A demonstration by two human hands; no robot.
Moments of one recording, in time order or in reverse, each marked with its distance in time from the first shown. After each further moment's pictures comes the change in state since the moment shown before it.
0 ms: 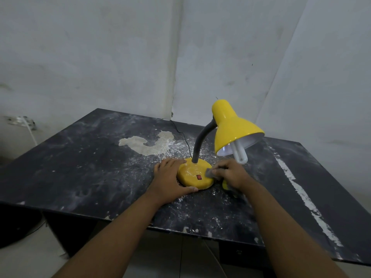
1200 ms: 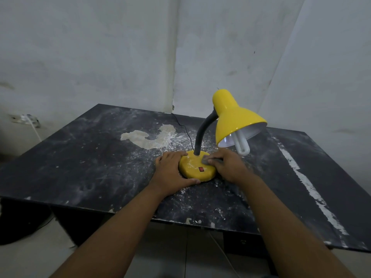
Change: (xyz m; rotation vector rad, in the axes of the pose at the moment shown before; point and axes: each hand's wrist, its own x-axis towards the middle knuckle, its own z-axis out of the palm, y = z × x) left_hand -0.001 0.004 -0.003 -0.013 0.022 -0.026; right_hand -0.010 -0.034 0.014 -0.248 0.057 -0.040
